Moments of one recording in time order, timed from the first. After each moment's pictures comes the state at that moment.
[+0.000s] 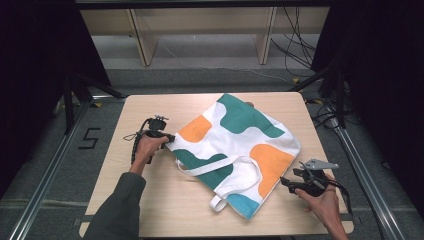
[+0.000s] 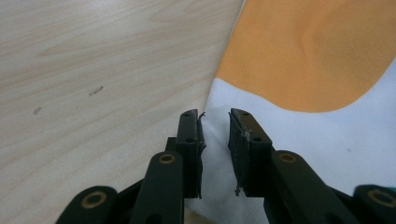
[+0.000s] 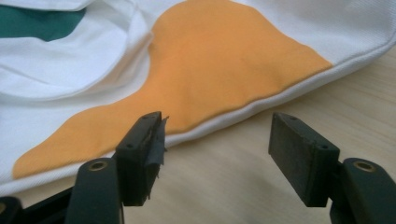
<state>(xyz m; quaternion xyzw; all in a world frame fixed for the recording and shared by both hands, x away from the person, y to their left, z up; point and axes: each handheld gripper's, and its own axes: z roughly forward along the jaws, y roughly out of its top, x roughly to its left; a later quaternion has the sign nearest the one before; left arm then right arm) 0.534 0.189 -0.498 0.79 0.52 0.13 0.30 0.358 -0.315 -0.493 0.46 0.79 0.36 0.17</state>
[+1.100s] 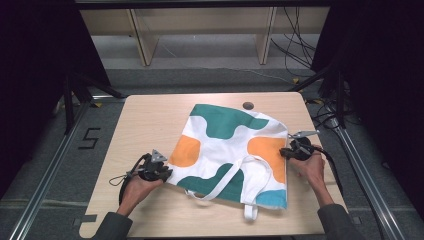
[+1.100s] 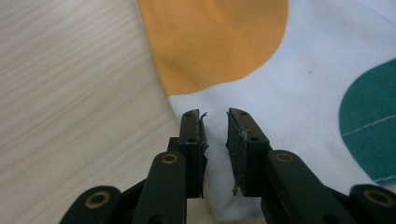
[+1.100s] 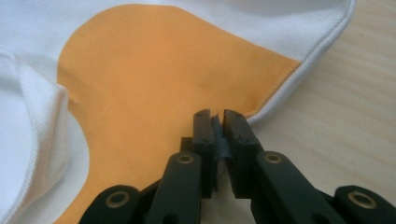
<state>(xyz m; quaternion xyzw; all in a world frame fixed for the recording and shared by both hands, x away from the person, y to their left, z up) 0.390 0.184 -0.502 0.84 0.42 0.16 0.30 0.465 -0.311 -0.498 0.47 0.81 0.31 0.17</state>
